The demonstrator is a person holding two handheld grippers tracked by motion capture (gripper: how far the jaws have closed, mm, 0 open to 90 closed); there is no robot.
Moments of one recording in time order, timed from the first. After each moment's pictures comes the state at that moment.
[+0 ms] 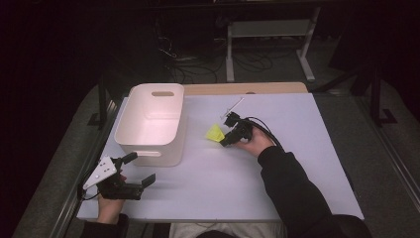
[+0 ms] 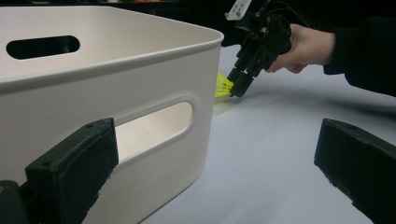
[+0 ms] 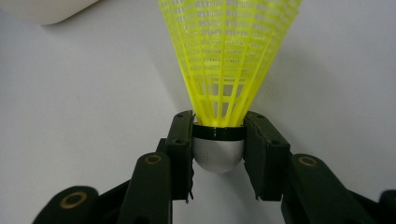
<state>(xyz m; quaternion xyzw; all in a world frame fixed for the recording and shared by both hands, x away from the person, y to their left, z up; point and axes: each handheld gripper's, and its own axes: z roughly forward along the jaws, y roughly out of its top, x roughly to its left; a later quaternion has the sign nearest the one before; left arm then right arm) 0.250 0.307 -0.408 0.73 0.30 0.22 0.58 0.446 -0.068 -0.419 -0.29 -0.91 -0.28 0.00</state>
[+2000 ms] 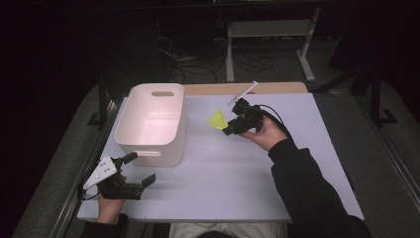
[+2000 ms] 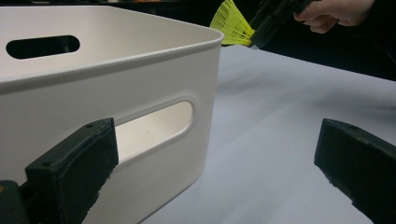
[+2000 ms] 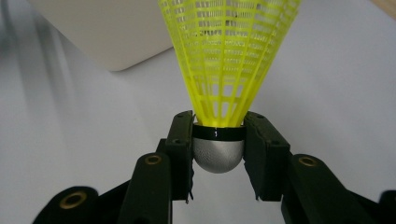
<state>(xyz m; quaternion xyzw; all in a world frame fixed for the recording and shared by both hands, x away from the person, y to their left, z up) 0.250 0.307 -0.408 0.73 0.30 0.22 0.58 0.421 -0.087 -0.342 -0.27 -0.90 -0.33 -0.04</state>
